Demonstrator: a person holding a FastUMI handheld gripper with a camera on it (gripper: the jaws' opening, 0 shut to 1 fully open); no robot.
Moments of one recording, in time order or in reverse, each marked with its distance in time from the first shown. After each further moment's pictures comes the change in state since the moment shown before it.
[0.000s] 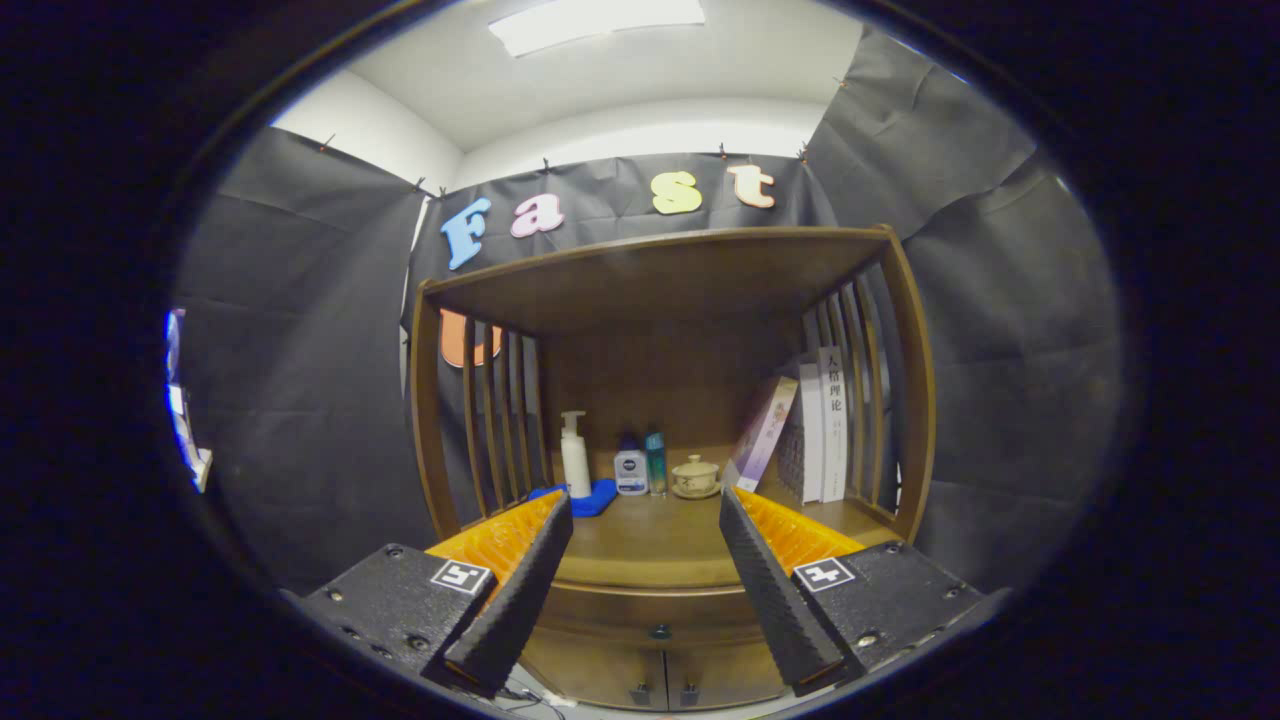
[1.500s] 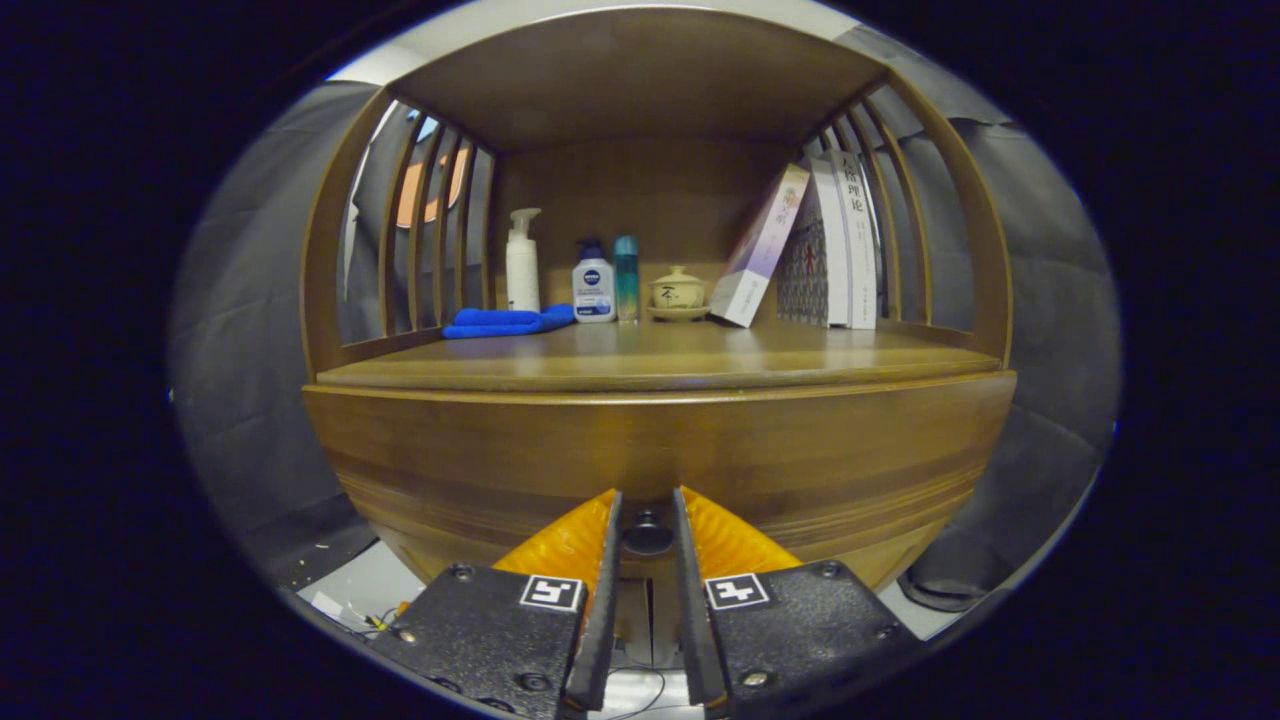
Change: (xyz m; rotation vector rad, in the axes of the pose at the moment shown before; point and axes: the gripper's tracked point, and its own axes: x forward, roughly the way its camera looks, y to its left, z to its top) arm 0.087 -0.025 -0.213 -0.030 0.307 -0.140
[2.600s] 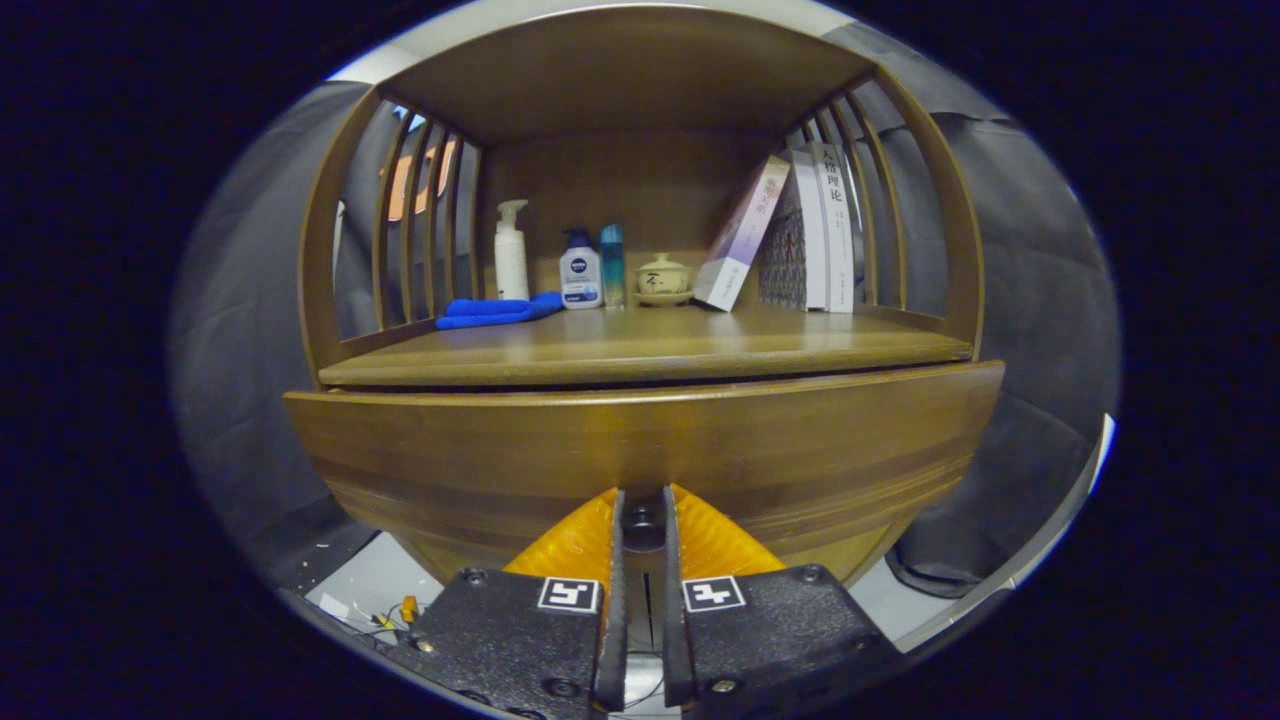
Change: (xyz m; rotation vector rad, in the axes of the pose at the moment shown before) arm -0.032 -0.001 -0.012 0.028 0.062 -0.021
